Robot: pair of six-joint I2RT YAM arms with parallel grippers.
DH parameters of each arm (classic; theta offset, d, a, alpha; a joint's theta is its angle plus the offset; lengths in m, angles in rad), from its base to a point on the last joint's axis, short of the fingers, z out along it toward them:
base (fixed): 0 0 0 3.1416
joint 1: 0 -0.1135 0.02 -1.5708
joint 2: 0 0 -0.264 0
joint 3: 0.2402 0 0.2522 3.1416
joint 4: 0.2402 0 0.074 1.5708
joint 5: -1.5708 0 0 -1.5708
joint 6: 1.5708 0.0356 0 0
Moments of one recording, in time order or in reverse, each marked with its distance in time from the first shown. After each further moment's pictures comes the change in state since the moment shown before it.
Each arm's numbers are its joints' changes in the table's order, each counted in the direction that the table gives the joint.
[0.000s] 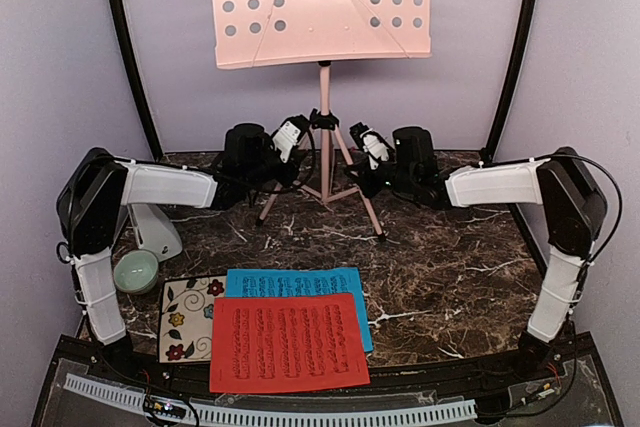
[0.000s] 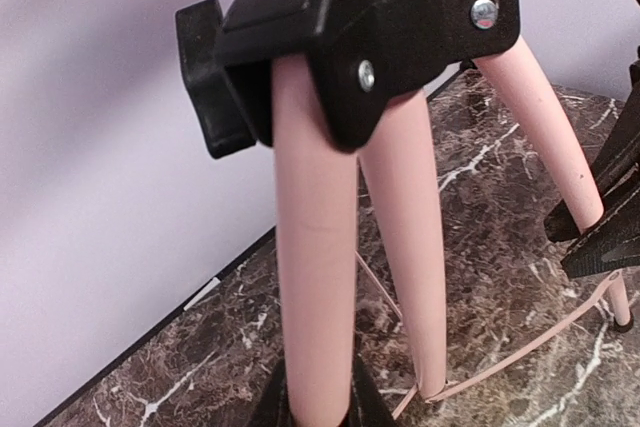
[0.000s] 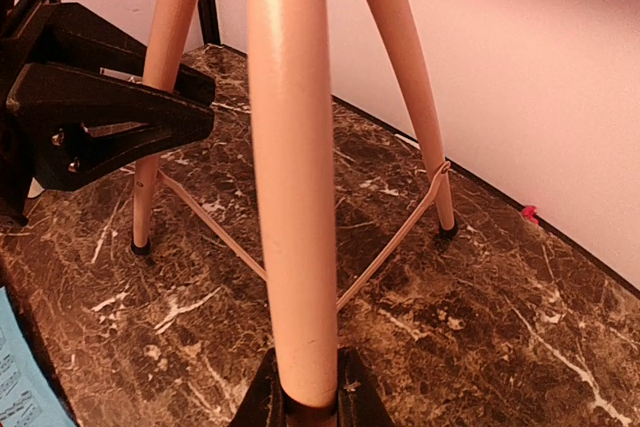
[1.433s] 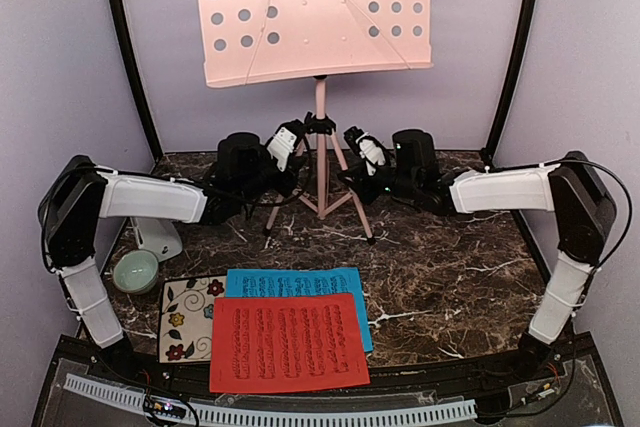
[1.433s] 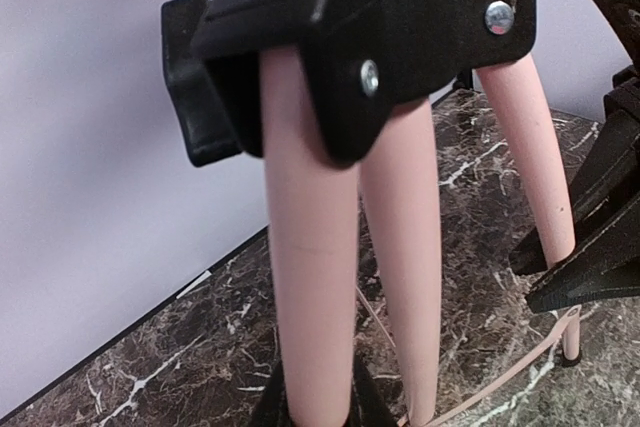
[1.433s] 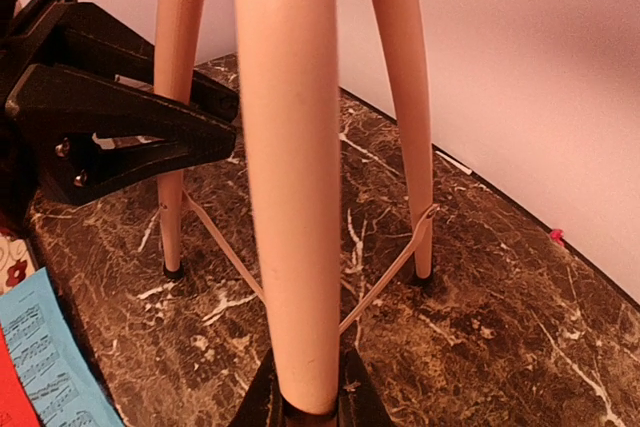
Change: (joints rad) left arm 0.057 0.093 -0.106 -0.055 0.097 -0.051; right arm -0.036 0.028 -0.005 0.006 0.019 -0.041
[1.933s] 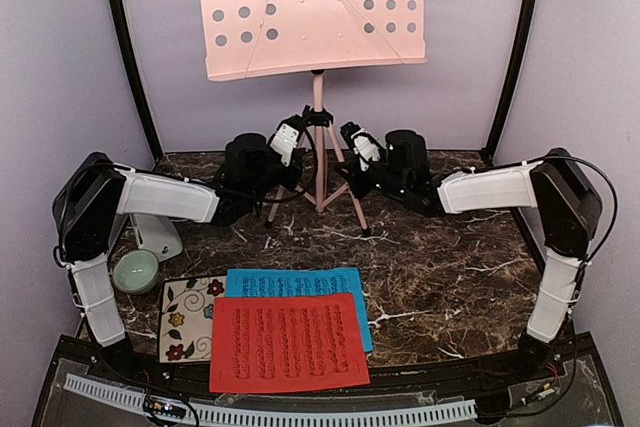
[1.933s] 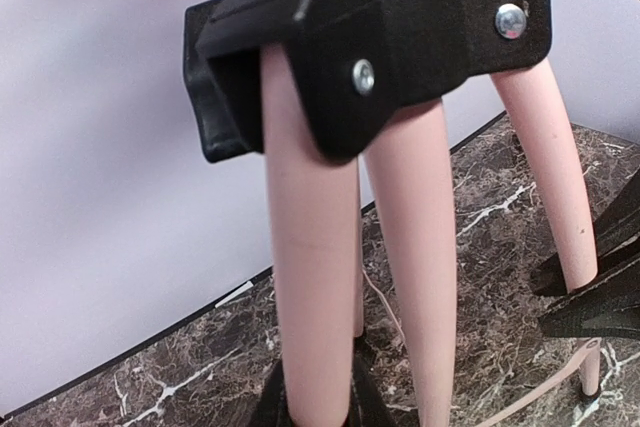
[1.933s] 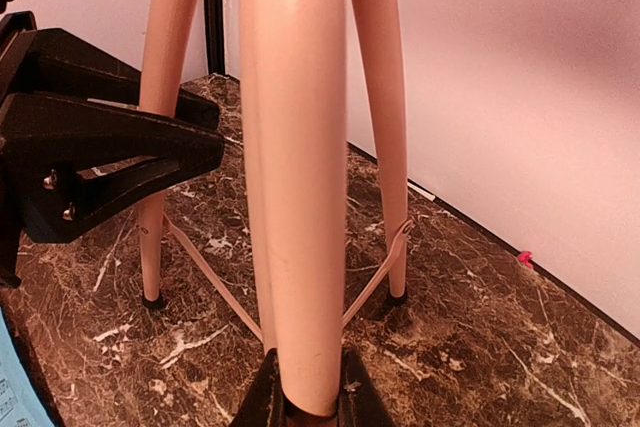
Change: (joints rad) left arm 0.015 -0.072 0.035 -0.108 0.131 0.005; right arm -0.015 -0.068 0.025 -0.125 -0.095 0.002
